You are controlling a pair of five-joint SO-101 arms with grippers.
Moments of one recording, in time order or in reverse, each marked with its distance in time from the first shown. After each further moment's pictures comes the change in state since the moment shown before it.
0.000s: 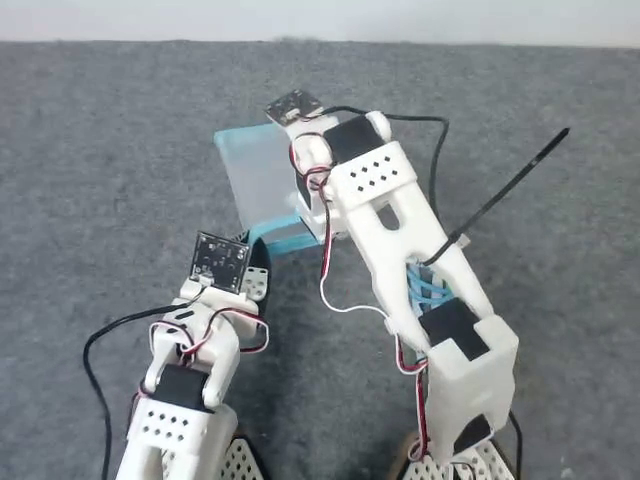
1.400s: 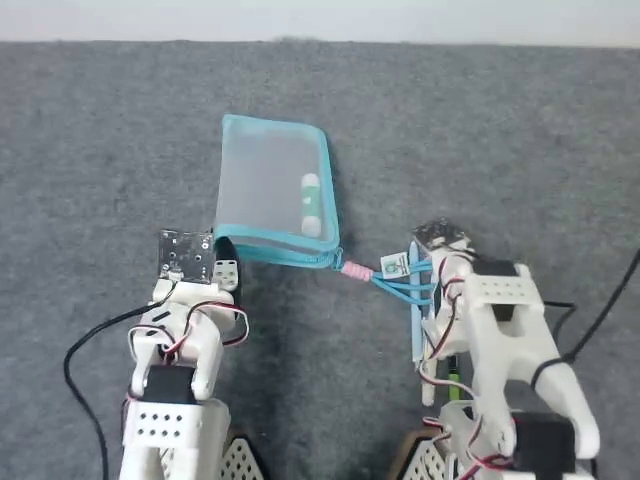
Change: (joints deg) left arm -10.0 0.0 0.1 0.3 1.2; right arm 29.8 -39.7 88.0 -37.4 16.7
